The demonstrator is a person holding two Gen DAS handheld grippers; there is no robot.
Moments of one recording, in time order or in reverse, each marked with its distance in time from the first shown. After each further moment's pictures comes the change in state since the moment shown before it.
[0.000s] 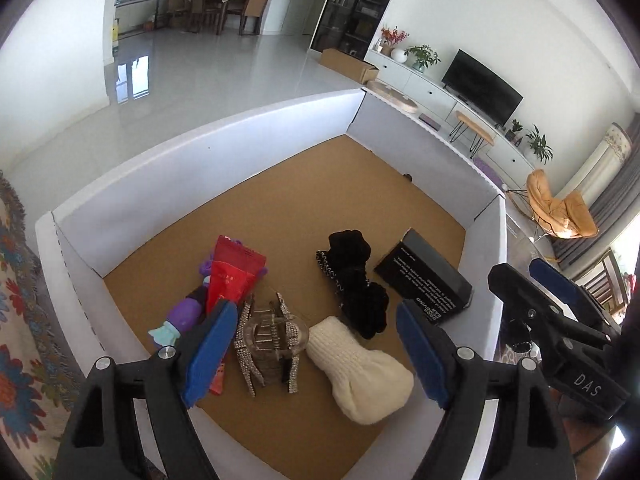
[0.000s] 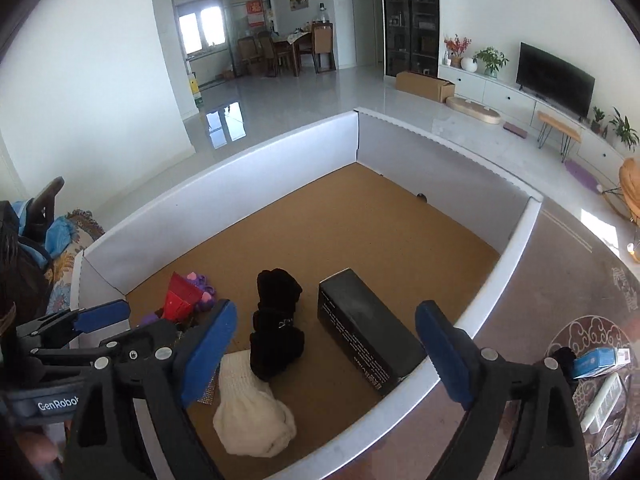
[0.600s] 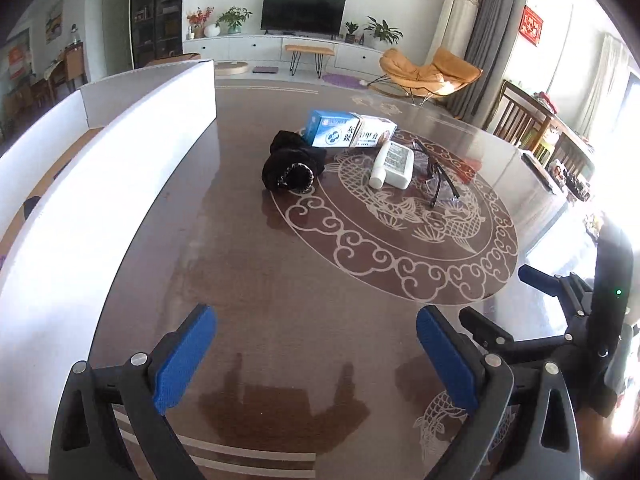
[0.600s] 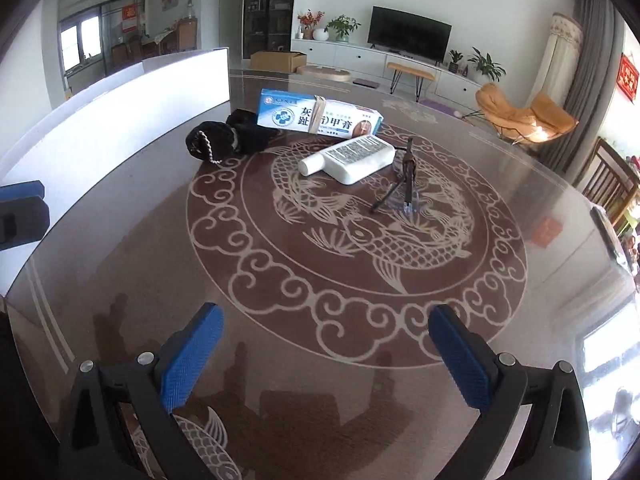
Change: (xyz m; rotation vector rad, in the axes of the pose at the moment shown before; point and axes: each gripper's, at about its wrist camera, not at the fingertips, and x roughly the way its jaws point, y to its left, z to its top) left arm 0.033 -0.244 -0.174 0.576 0.118 -0.215; right arm -0.144 -0.219 -0.265 0.239 0.084 -0.435
